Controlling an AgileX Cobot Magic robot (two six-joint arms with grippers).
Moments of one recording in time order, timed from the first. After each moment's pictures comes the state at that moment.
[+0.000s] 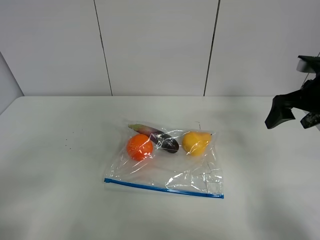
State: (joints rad) left arm 0.04 -0.01 -0.49 0.03 1.06 0.01; right arm -0.12 1.49 -1.16 0.24 1.01 -0.30
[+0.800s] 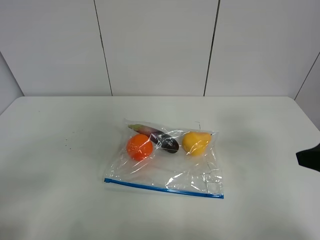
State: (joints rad) left arm 0.04 -0.01 -0.49 0.03 1.06 0.01; right arm -0.12 0.73 -0.67 0.27 0.94 -0.38
